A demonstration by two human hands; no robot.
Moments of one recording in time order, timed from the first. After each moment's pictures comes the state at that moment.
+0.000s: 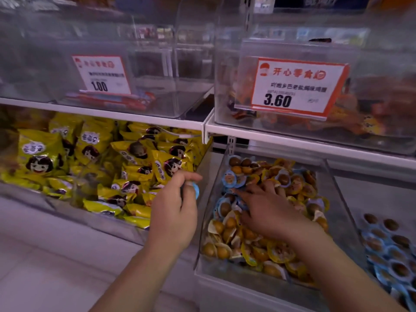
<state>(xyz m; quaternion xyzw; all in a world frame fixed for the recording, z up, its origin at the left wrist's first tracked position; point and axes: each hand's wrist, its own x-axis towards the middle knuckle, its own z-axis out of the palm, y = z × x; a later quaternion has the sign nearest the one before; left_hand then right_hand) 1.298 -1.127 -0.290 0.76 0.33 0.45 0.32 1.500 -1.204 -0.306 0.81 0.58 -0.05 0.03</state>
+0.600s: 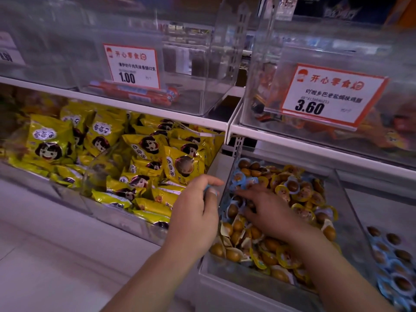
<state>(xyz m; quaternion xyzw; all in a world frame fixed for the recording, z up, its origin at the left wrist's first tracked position) 1.300 -1.138 -0.292 0.76 0.33 0.42 0.37 1.500 -1.192 -0.311 0.79 0.60 -0.05 -0.12</state>
